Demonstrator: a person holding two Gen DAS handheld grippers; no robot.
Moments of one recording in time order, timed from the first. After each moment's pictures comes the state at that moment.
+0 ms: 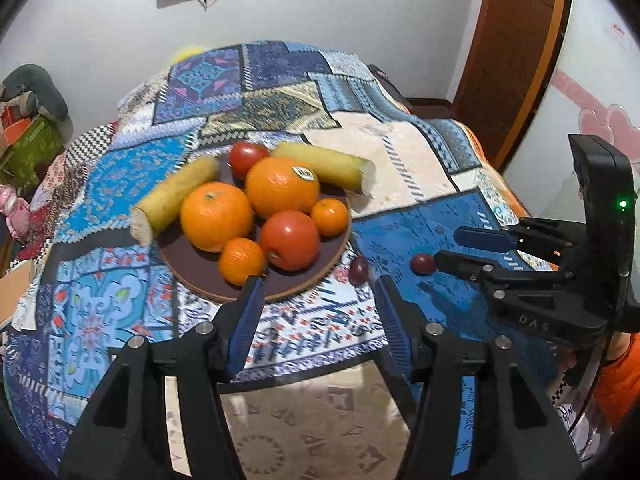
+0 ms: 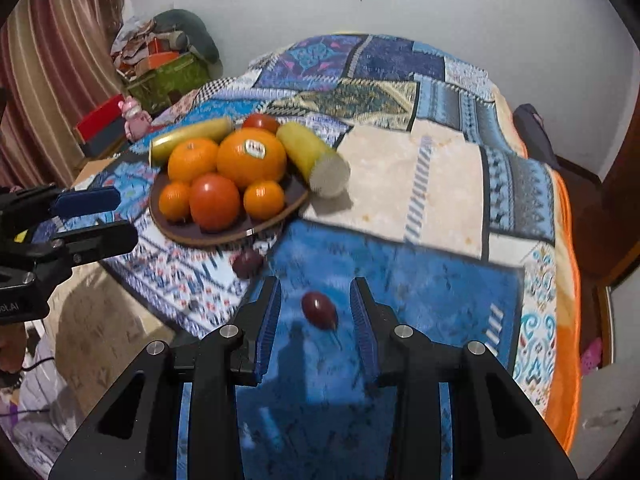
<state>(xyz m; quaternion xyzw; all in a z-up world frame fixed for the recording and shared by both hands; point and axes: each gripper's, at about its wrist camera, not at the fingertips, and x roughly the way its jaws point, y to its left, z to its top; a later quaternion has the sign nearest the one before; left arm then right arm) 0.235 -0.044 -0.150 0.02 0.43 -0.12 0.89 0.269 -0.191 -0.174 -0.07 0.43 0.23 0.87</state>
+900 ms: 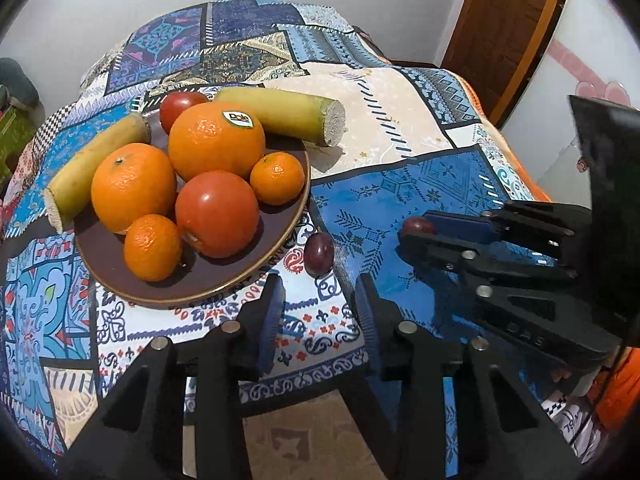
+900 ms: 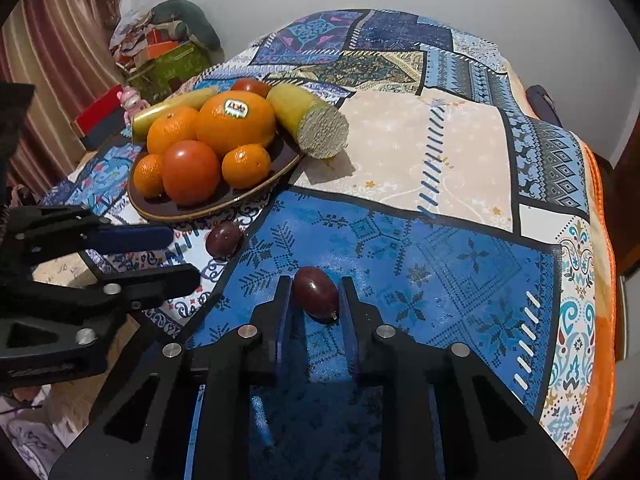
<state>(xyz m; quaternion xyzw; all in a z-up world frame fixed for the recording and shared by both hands) 0.272 -0.081 -0.202 0.02 0.49 -0.15 0.86 0.277 -0.195 -0.199 -0.04 0.44 0.24 0.86</state>
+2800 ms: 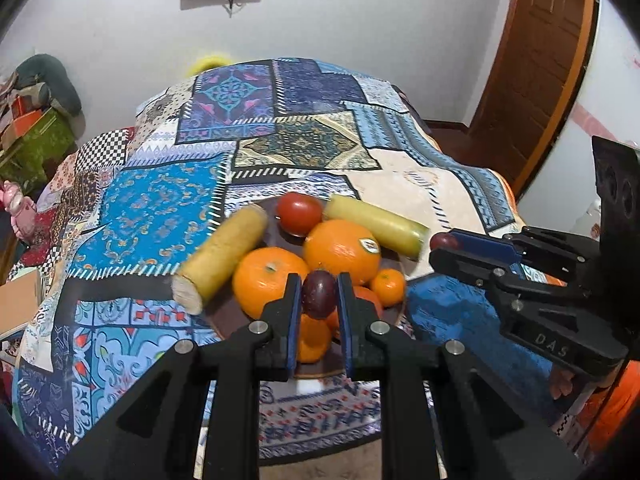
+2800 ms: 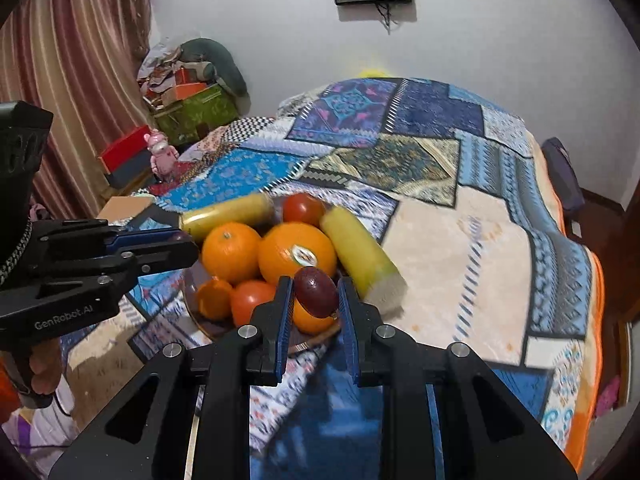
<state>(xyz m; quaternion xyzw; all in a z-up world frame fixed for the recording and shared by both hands) 0.294 0.007 -0.125 -0.01 0.41 -0.10 0.91 0.311 -0.134 -0.132 -0.05 0.36 0.29 0.88</state>
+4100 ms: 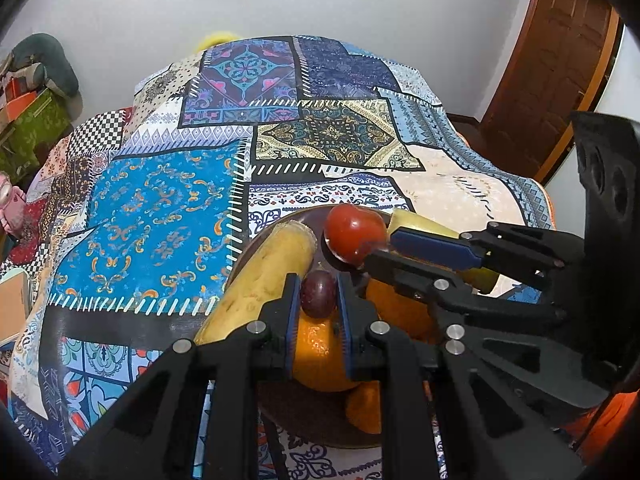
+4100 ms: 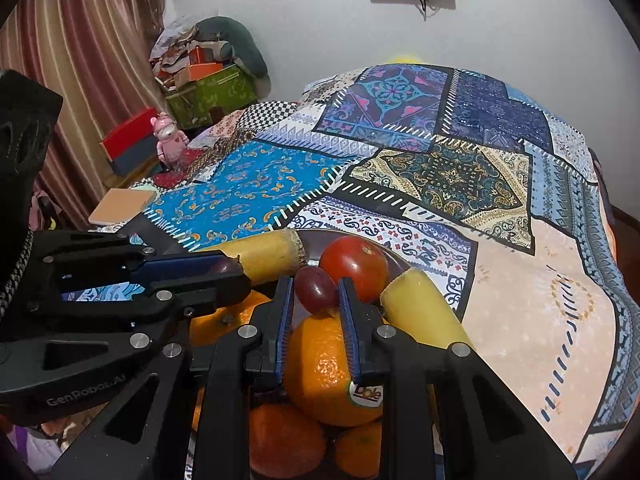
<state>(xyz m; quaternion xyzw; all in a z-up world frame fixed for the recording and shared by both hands) 0.366 0.040 -0.162 -0.03 0.44 -0.09 0.89 0.377 -0.063 -0.161 -0.06 0.38 0.32 0.86</state>
